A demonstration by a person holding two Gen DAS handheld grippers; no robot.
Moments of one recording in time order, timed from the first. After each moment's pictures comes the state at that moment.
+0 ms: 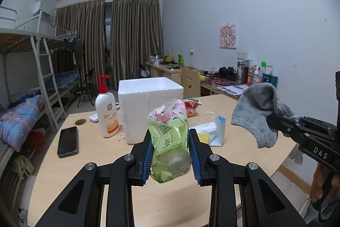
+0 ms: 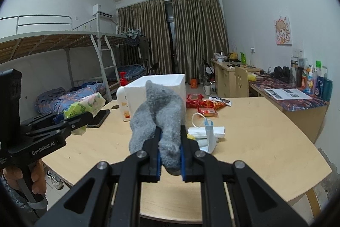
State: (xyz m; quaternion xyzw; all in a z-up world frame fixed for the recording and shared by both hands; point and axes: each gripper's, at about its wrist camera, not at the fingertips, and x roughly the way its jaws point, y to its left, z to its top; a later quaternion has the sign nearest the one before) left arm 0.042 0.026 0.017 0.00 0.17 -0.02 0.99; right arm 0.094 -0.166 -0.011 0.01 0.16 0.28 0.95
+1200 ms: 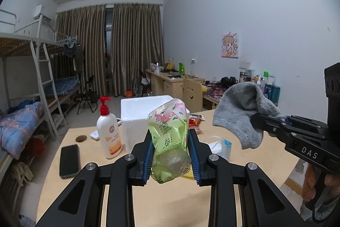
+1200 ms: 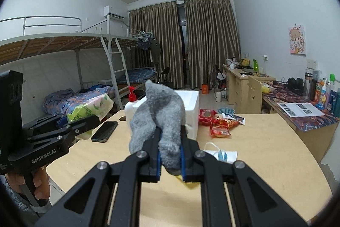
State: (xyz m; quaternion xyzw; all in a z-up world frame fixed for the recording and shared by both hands) left arm 0.074 0.039 0.056 0.00 0.14 -0.02 0.99; right arm 0.130 -0.142 0.019 0.00 0.15 0.32 0.94
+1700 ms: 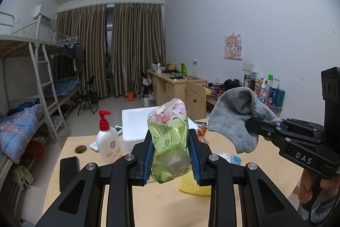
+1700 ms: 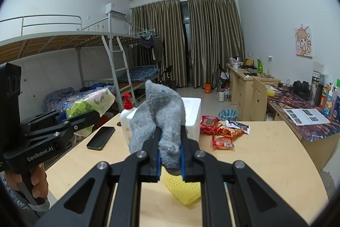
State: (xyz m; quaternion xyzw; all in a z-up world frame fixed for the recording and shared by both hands) left arm 0.119 0.052 0.078 0.00 0.15 -0.02 0.99; right arm 0.167 -0.125 0.032 -0.01 0.15 0.33 0.93
